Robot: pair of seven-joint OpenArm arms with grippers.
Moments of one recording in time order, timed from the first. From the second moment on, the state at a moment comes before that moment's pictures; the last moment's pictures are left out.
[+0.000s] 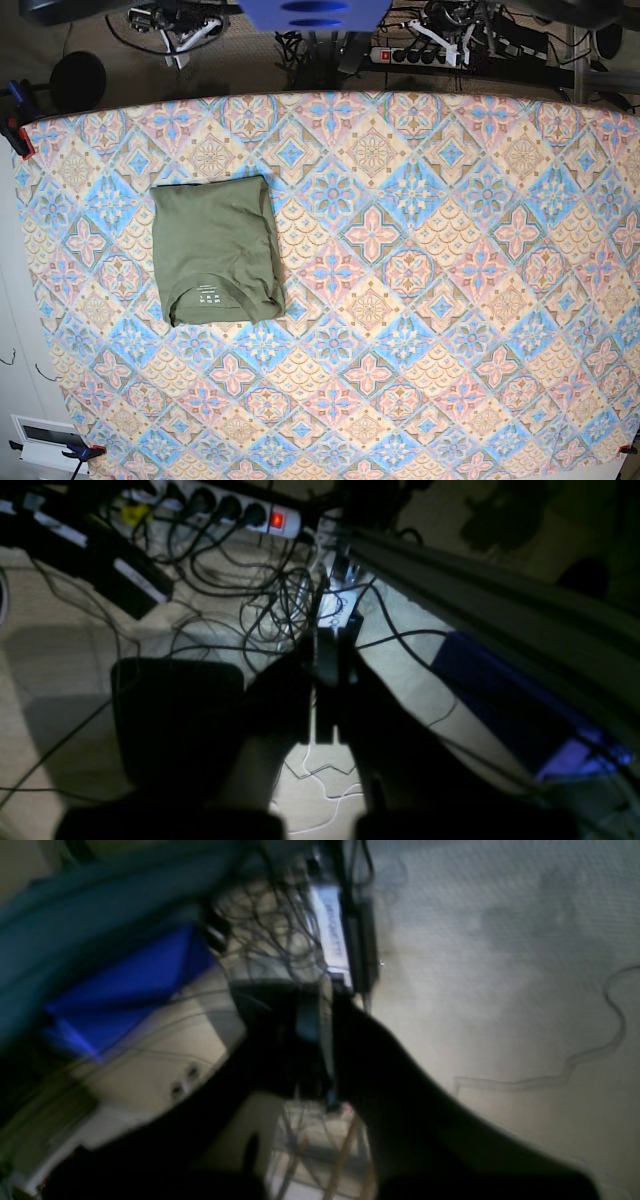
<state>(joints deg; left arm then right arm) 15.6 -11.4 9.9 20.7 -30.9 -20.6 -0.2 -10.3 11.6 30.5 15.5 -8.1 40.4 -8.1</state>
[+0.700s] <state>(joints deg) 9.3 -5.3 16.0 16.1 -31.1 -20.2 -6.2 -7.5 10.5 22.5 11.1 -8.1 35.7 -6.1</state>
